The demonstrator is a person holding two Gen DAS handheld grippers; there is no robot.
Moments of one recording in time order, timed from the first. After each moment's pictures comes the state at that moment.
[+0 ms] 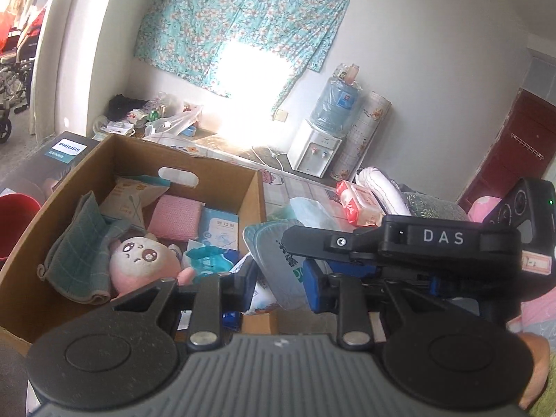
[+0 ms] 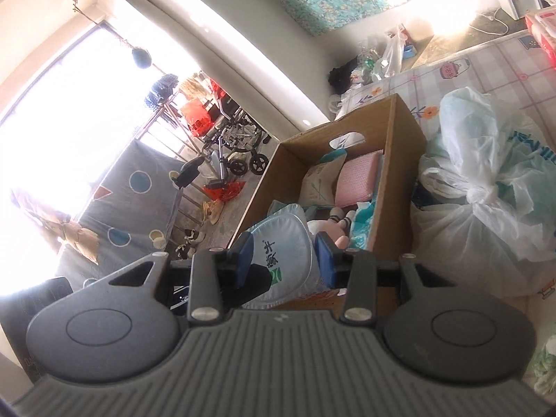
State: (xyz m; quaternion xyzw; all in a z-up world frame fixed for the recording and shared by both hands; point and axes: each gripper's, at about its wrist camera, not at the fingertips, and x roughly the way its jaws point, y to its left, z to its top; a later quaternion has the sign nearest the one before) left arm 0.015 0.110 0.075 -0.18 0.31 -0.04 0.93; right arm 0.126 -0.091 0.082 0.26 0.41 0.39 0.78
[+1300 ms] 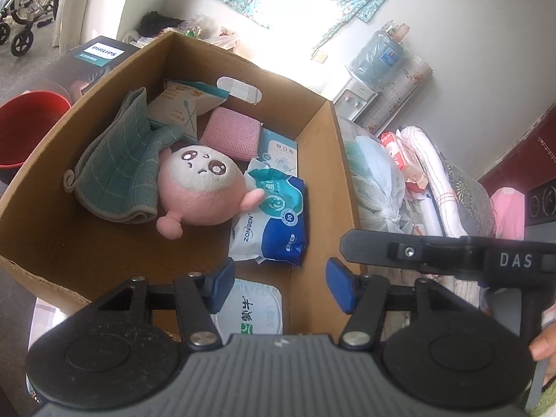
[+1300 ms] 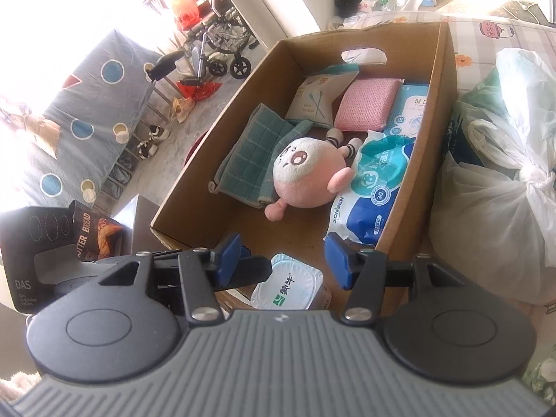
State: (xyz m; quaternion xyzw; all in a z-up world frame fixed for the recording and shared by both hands) left arm 0.026 0.171 0.009 -0.24 0.41 -0.03 0.88; right arm 0.126 -0.023 0.059 0.11 0.50 0.41 0.76
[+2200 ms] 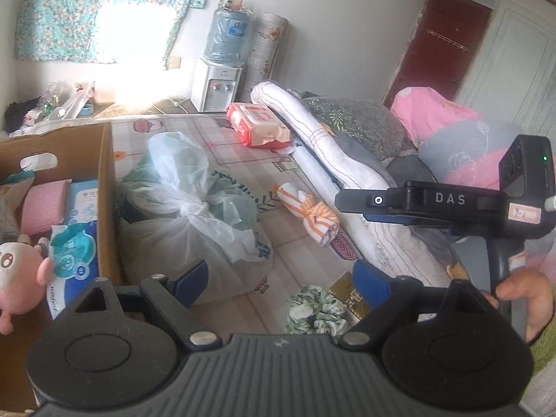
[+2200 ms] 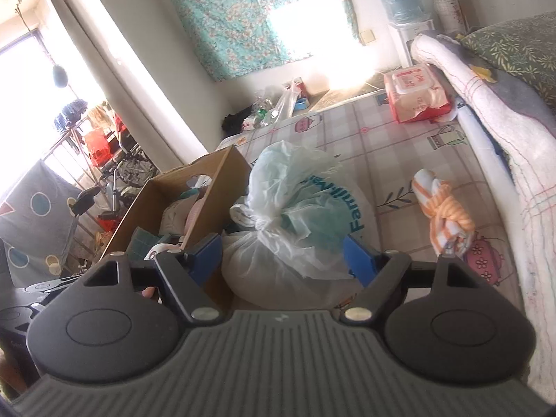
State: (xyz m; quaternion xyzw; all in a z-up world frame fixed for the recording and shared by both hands) left arm 0.054 -0.035 0.040 -0.05 0.38 -0.23 0.90; right arm 0.094 -0.274 0.052 0.20 0.37 0.19 0.89
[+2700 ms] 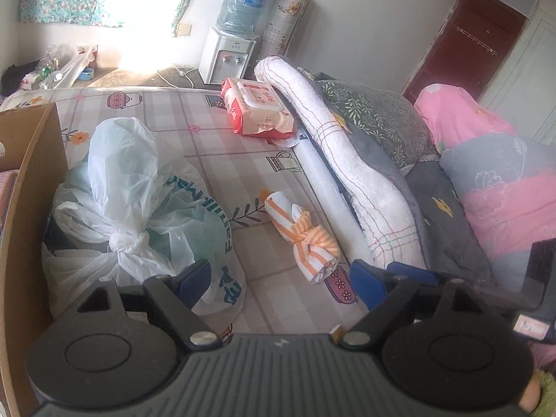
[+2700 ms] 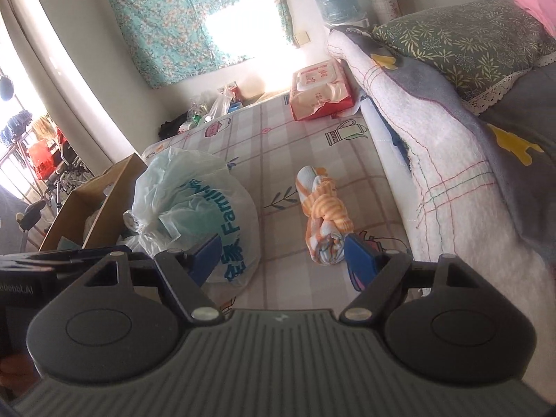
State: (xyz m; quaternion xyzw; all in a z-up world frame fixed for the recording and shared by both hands) left arm 0.163 -0.099 0.013 -0.10 0.43 -0.19 0.88; right arm 0.119 -0.342 -0.009 0.17 0.39 0.11 0.90
